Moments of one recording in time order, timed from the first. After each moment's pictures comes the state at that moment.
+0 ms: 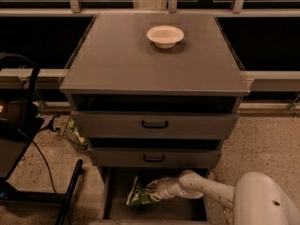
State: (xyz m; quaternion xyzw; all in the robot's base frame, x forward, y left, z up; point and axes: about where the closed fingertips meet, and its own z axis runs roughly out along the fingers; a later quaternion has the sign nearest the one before) arm 0.569 -0.011 0.207 -0.62 0.67 0.22 0.36
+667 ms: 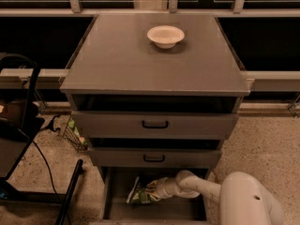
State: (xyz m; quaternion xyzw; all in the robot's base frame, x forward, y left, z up) arm 0.588 -0.007 0.165 -0.61 0.68 0.22 0.35
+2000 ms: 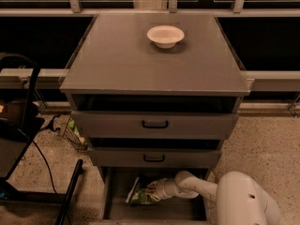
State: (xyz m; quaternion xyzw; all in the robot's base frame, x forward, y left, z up) arm 0.589 -0.008 0.151 -0.60 0.69 0.22 0.34
